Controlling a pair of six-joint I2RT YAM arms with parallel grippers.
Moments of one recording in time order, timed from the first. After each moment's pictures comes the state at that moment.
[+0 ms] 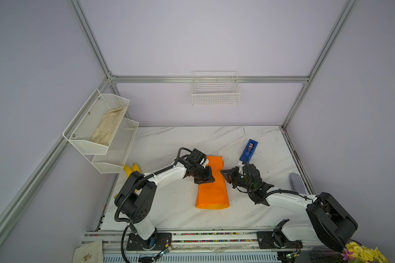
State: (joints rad) left arm -0.62 1.70 1.11 -0.48 0.53 -0.78; right arm 0.65 1.35 0.48 0.48 -0.18 1.57
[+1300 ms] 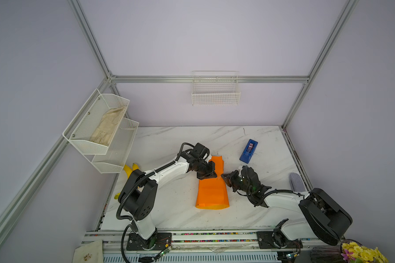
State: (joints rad) left arm -0.63 1.76 1.28 -0.56 0.54 -0.79; right arm 0.65 1.40 0.43 0.51 -0.16 1.57
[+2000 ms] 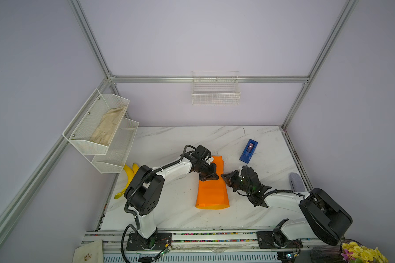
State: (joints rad) left arm -0.63 1.81 1.25 -0.50 0.59 -0.78; right arm 0.65 1.40 0.43 0.51 -0.16 1.57
